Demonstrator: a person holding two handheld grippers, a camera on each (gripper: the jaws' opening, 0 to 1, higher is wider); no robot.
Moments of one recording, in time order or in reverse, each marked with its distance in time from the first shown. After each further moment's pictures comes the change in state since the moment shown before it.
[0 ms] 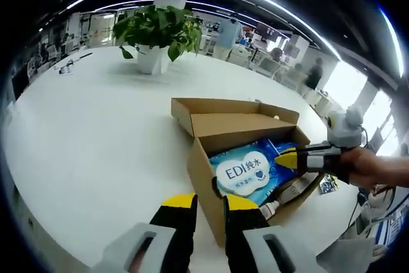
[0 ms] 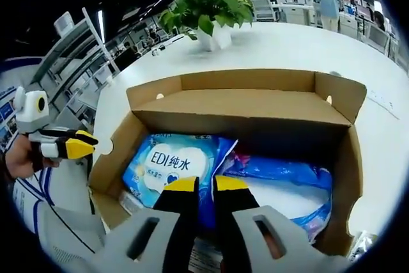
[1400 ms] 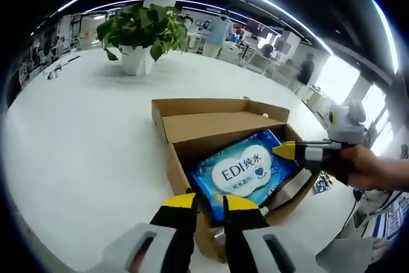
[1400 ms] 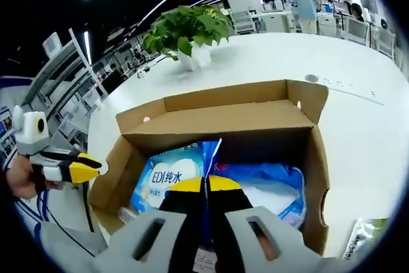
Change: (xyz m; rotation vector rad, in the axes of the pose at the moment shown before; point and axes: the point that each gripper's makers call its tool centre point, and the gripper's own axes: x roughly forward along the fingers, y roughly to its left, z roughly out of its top) left arm 0.019 -0.041 0.005 0.043 0.018 -0.063; right arm -0.034 -0.023 0.015 0.109 -0.136 -0.080
